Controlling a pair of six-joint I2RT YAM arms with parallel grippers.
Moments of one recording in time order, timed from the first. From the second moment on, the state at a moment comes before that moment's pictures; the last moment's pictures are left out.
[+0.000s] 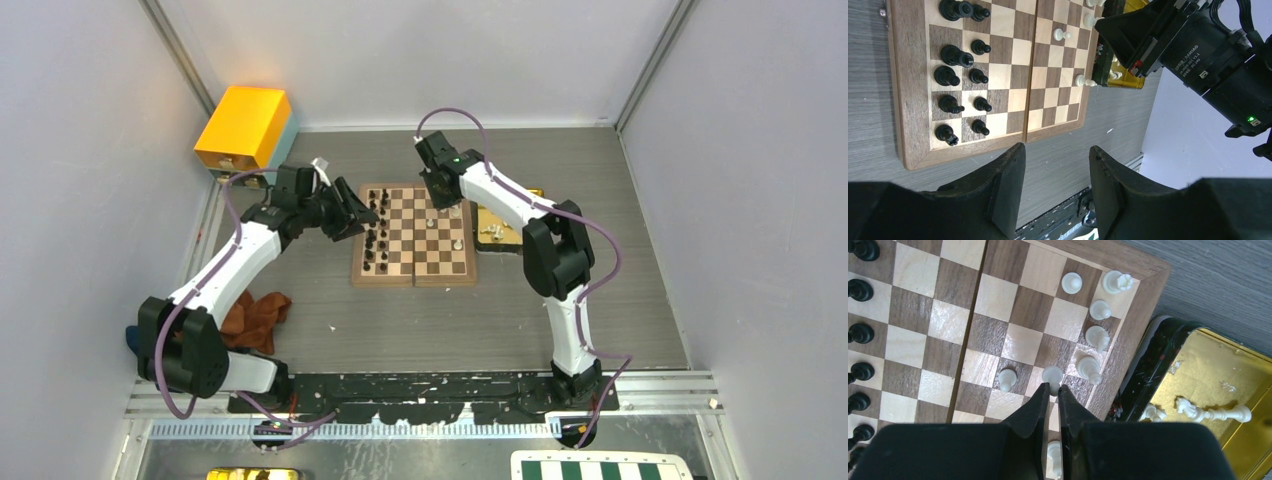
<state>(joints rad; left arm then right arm) -0.28 1.37 1.05 -0.41 0.41 -0.83 0.59 2.10 1.81 -0.73 0.22 0.17</state>
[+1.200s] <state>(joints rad) -0.28 1.35 1.03 -0.40 0.41 -0.84 0.59 2.17 1.84 -0.74 0.22 0.16</state>
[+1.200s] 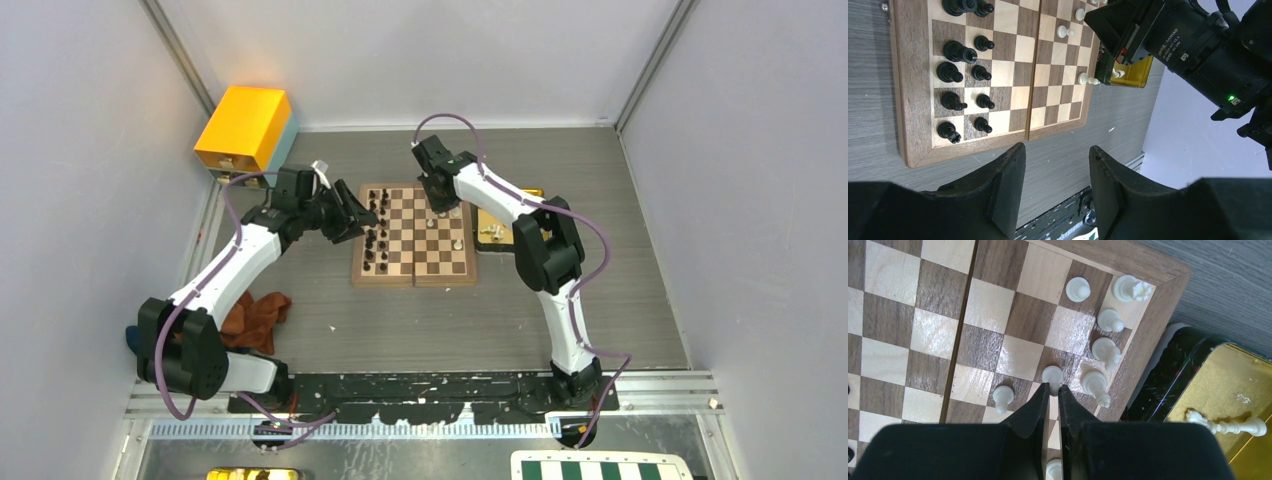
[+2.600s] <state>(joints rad) -0.28 1.36 1.03 -0.40 0.41 -0.84 0.59 2.21 1.89 -0.77 0.23 0.16</state>
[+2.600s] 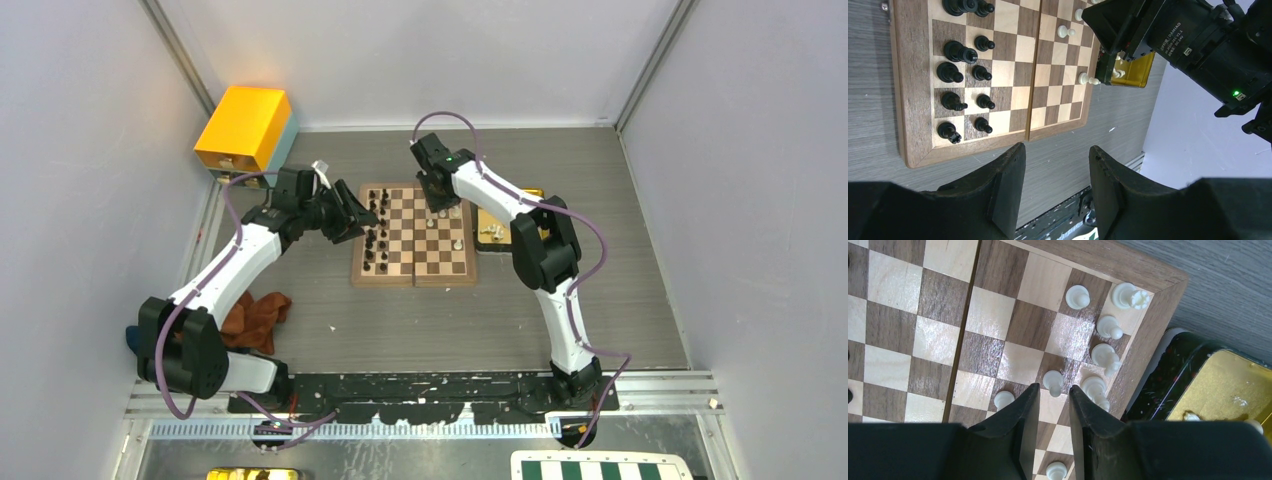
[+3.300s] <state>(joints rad) -0.28 1.36 1.03 -0.40 0.41 -0.83 0.52 2.21 2.06 -0.79 0.26 0.16</state>
